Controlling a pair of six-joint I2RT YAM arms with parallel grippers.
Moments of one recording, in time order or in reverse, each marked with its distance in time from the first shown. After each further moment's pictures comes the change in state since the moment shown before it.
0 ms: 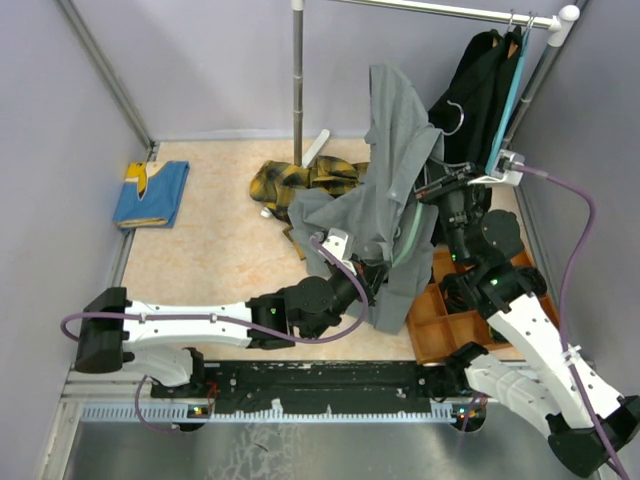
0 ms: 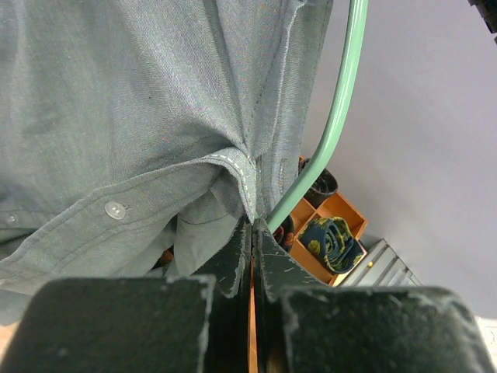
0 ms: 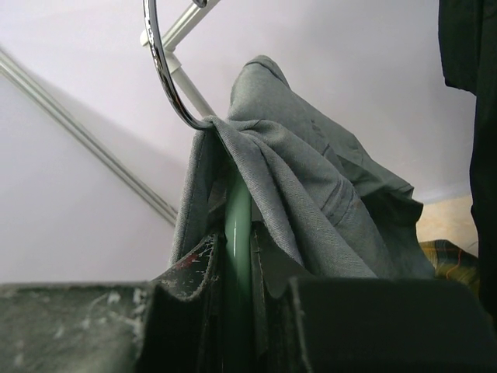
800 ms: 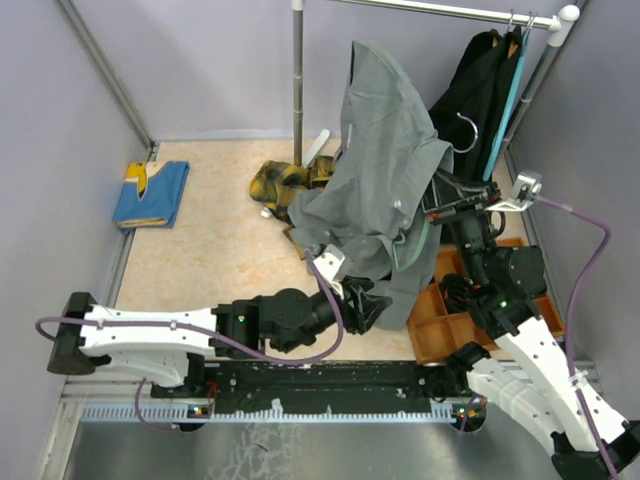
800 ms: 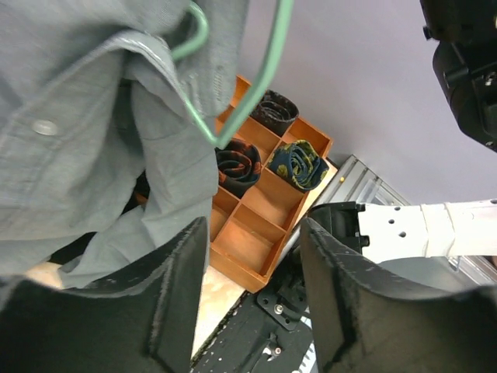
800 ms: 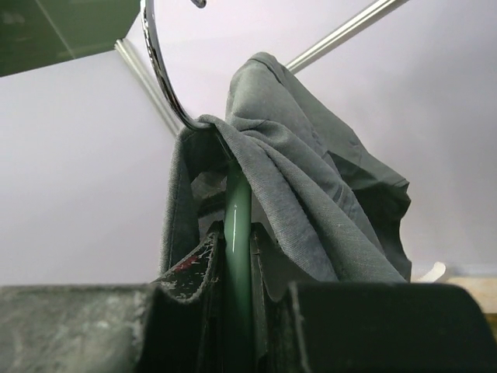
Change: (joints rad) left arm -0.084 -0.150 0.014 -0.259 0.118 0.058; right arm -0.008 -0.140 -0.128 0.219 -0.212 -0.015
